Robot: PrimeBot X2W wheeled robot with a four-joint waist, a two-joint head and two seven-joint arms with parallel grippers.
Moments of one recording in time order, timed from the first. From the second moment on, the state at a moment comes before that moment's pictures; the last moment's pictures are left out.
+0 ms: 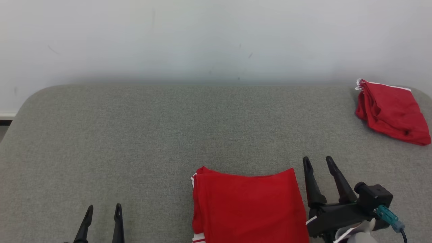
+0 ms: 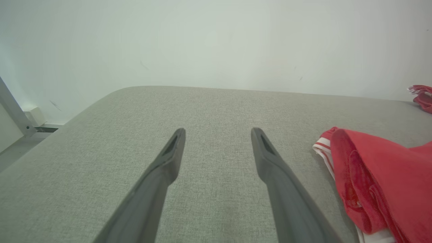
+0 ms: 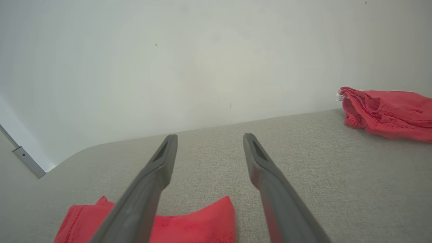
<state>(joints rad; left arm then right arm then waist) 0.05 0.05 0.07 0.20 -0.11 -0.13 -0.26 -0.18 -0.10 0.11 0.33 0.35 0.13 -0.26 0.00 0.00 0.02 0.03</state>
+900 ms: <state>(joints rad) 0.08 0.05 0.02 0.14 -0.10 -0.10 -0.26 0.05 -0.05 0.00 0.16 0.15 0.13 -0.26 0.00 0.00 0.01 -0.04</state>
